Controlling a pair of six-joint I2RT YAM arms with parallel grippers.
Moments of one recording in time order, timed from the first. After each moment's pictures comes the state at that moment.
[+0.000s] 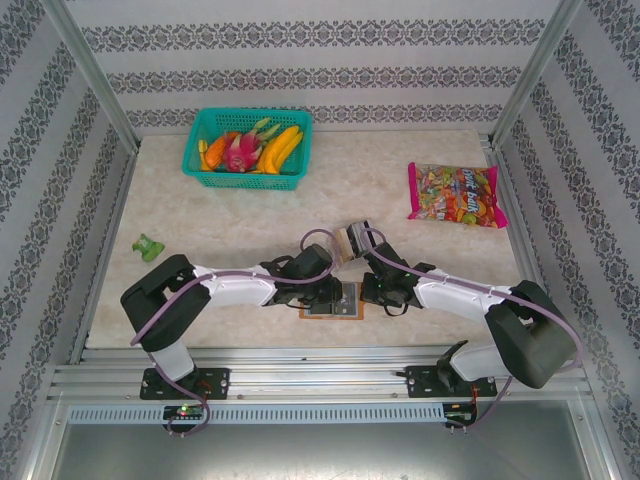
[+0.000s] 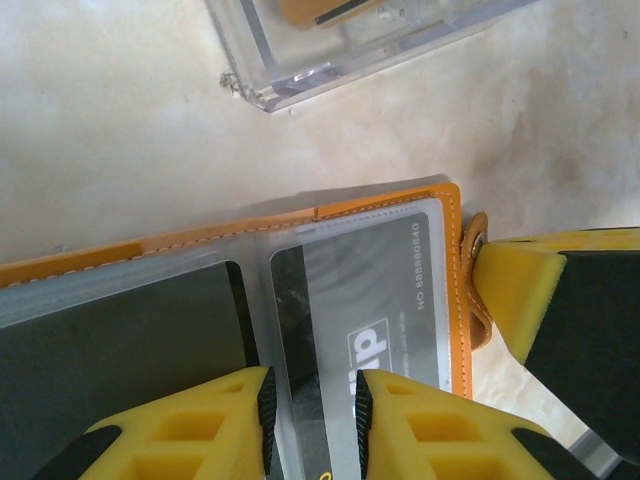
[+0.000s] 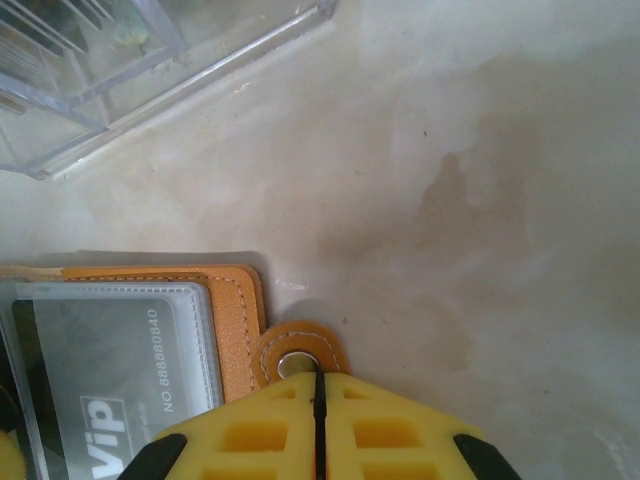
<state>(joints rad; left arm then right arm) -0.89 1.72 0.87 -0.08 0.16 -0.91 0.64 1.37 0.57 -0.35 -0.05 0.84</state>
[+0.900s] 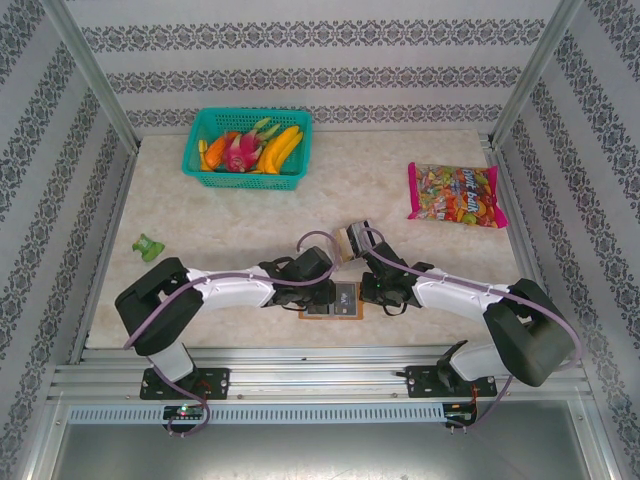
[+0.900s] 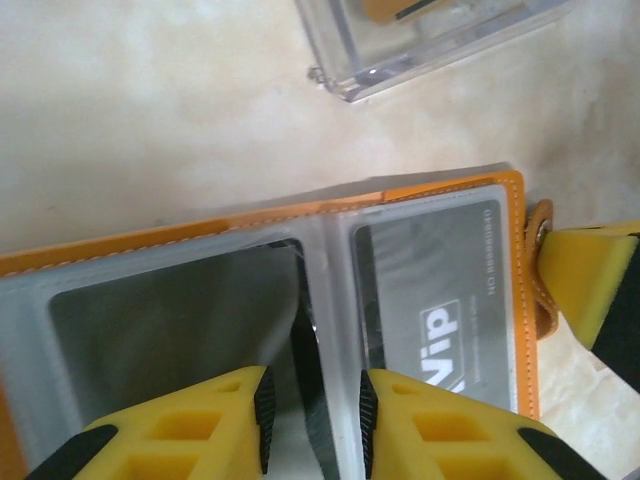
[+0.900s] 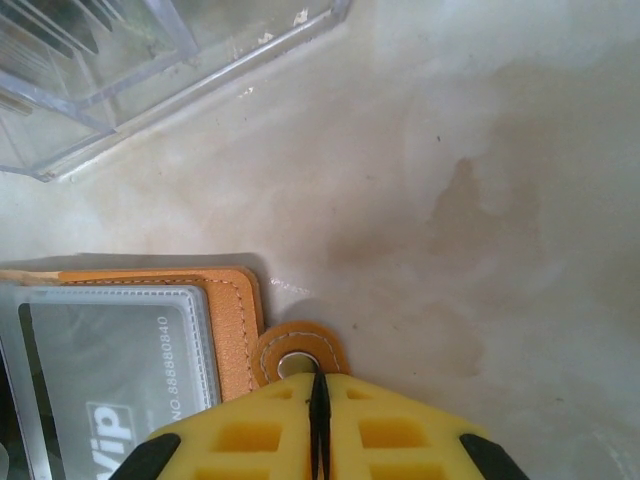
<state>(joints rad) -0.91 1.68 0.88 -0.21 0.05 -0.88 0.65 1.38 0.58 -0.35 -0.05 0.84</state>
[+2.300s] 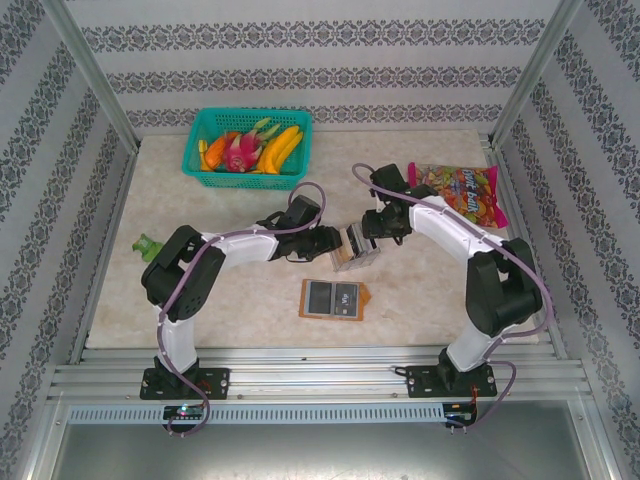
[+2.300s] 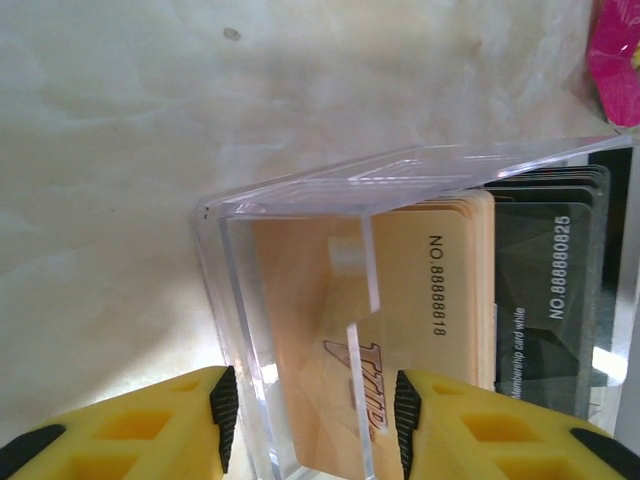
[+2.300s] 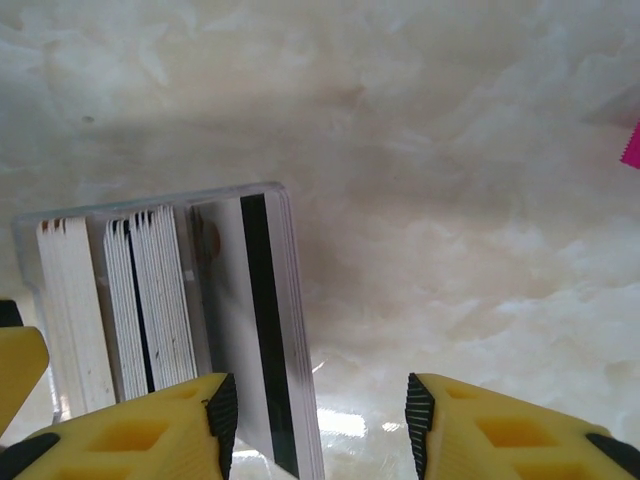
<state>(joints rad) -0.63 1.92 1.16 -0.10 0.28 -0.94 0.39 1.69 1.26 -0.77 0.02 0.28</state>
